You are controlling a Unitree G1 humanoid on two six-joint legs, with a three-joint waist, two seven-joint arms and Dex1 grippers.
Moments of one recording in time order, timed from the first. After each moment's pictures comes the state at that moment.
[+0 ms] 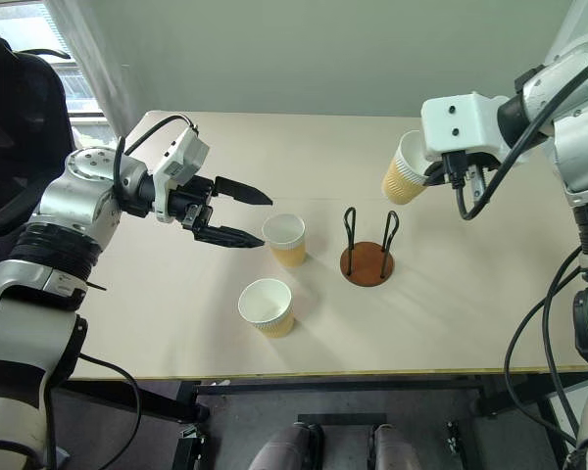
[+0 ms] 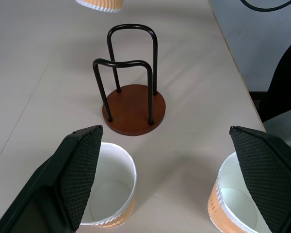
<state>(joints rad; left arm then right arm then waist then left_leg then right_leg) -1.19 0.83 -0.46 0.76 -0.56 0.10 -1.58 -1.31 -0.91 0.36 0.20 -0.13 0.25 1.61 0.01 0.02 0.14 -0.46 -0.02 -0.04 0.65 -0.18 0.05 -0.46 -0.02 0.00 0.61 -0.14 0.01</state>
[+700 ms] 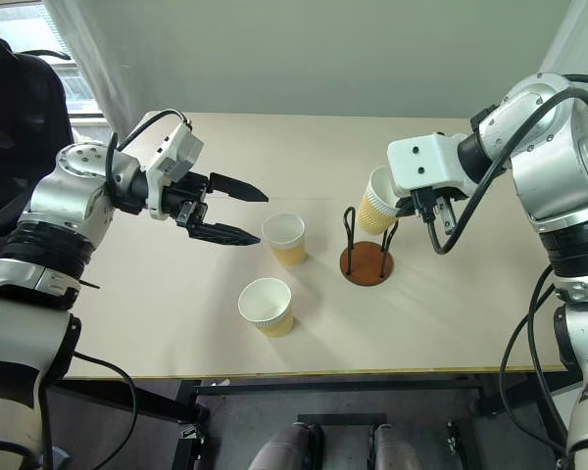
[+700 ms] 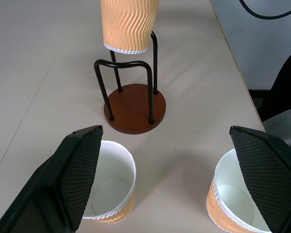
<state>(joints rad) -1.19 0.85 -0.46 0.75 -0.57 0.11 -1.58 -1.23 -0.85 0.40 0.12 -0.11 0.26 1.61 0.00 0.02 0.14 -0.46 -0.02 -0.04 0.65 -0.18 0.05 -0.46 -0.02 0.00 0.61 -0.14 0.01</state>
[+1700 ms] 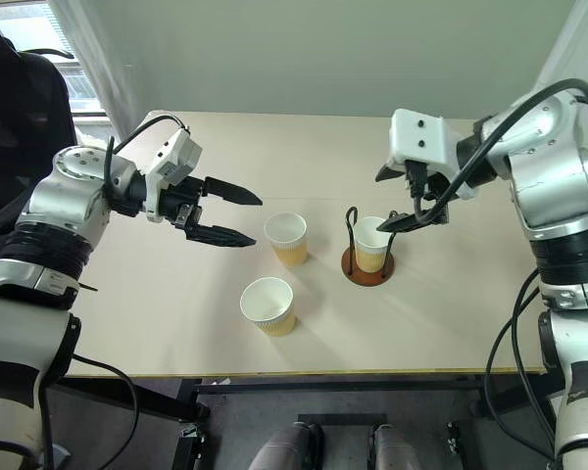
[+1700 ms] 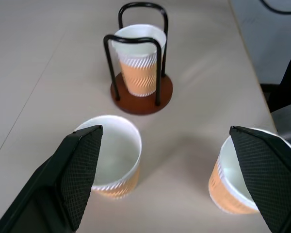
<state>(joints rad) -1.22 0.84 -0.45 0.83 -0.45 0.07 -1.58 -1.12 -0.80 0.21 0.03 0.06 0.64 1.47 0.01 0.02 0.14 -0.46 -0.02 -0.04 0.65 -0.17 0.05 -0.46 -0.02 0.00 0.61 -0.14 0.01</state>
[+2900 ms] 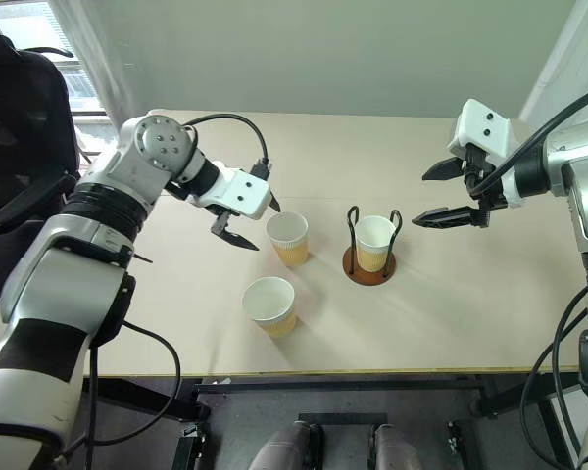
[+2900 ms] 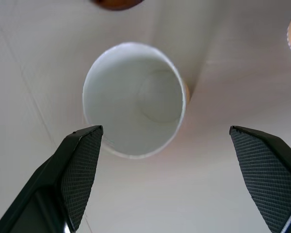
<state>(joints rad) -1.43 0.59 -0.48 1.12 0.32 -0.55 -1.50 -1.06 -0.95 0.17 0.10 0.17 0.64 1.42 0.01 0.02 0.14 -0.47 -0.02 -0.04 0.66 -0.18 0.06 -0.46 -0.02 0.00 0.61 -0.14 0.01</state>
